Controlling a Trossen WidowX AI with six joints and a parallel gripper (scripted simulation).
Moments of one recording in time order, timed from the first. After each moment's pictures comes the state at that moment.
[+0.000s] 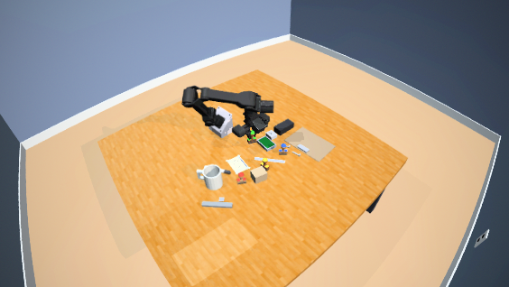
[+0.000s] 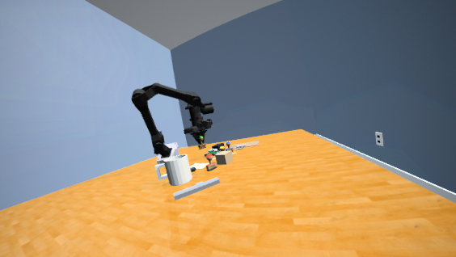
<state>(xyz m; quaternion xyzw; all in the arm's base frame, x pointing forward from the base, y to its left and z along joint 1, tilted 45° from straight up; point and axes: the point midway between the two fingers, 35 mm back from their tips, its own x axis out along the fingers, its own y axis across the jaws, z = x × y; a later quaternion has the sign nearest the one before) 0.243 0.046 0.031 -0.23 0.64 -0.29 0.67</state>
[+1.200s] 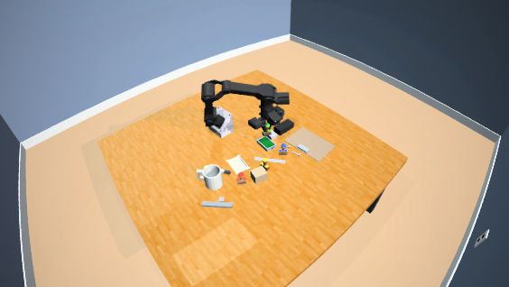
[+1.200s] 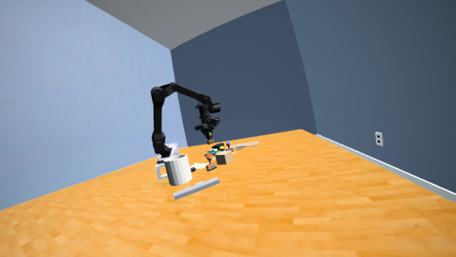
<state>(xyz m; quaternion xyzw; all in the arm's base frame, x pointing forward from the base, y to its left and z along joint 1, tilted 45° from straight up) 0.262 0.112 -0.022 -0.23 0.64 -0.29 0.67</state>
